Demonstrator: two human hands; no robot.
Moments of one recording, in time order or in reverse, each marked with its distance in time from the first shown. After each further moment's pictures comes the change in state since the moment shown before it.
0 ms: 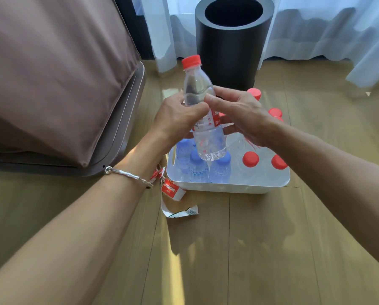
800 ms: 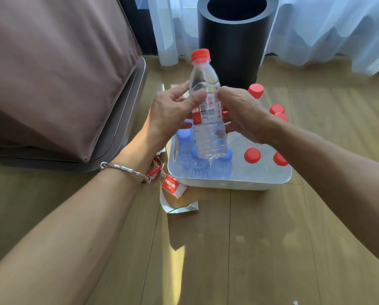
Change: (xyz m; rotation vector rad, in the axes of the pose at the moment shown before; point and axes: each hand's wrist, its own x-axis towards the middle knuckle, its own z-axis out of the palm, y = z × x) left_hand 0.000 -0.007 -0.010 -0.130 0.003 0.091; right_hand 0.001 -0.004 0.008 0.098 -0.027 0.080
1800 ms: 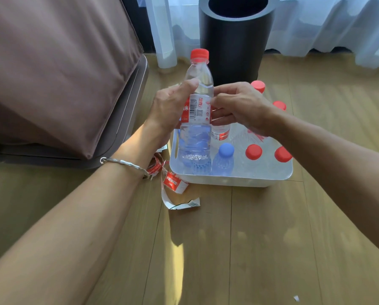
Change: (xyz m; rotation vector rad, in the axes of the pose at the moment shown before) left_hand -0.005 0.009 0.000 -0.078 0.014 -0.084; right_hand -0.001 -0.006 0.001 -0.178 0.031 -0.036
